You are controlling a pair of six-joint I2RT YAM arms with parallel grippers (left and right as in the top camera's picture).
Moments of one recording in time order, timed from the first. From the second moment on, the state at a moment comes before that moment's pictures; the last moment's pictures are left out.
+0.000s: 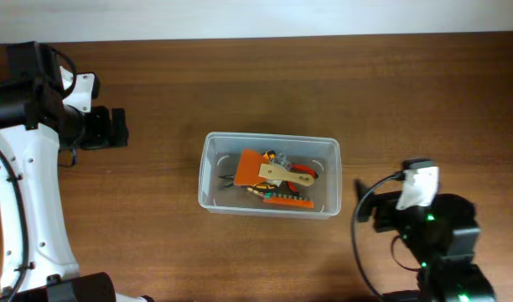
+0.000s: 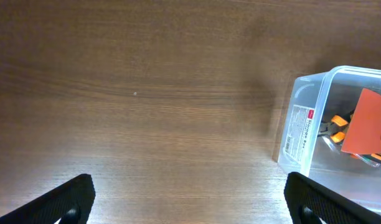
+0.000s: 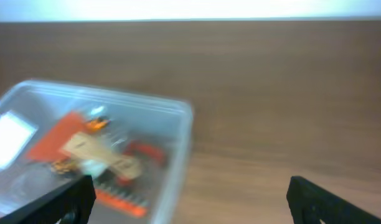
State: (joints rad) left arm 0.21 1.63 1.82 -1.45 0.08 0.13; right arm 0.07 0.55 0.63 -0.59 -0.17 0.05
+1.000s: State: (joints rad) left arm 0.21 1.63 1.82 -1.45 0.08 0.13; right arm 0.07 0.51 0.57 -0.54 -0.26 0.09
